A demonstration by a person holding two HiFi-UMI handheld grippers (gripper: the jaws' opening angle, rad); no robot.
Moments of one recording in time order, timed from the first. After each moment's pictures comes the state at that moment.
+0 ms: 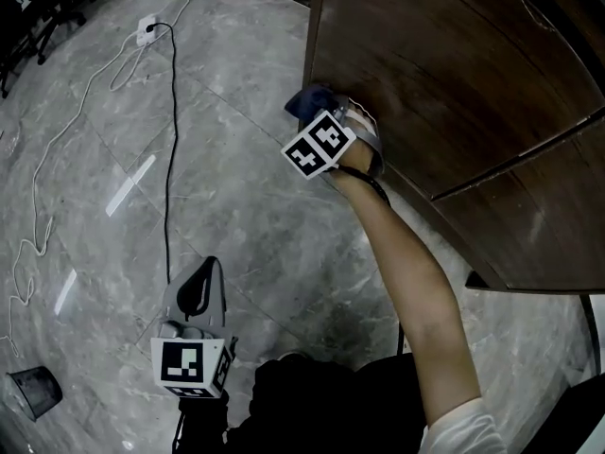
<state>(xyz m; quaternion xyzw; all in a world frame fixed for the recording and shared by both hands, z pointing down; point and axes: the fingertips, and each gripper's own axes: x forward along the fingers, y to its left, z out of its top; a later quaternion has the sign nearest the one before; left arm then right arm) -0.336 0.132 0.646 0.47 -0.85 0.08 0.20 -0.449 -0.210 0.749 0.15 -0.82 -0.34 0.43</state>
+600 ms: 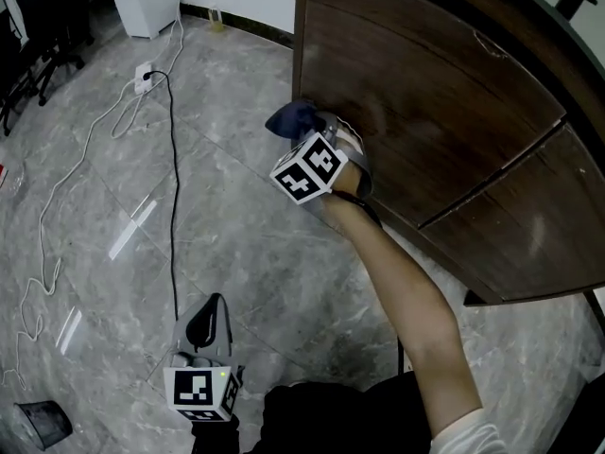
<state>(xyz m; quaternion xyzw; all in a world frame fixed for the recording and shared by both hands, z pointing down) -0.337 0.136 0.637 0.47 -0.86 0.07 0.20 -0.475 -0.203 0.657 0.17 -0.87 -0.31 0.34</state>
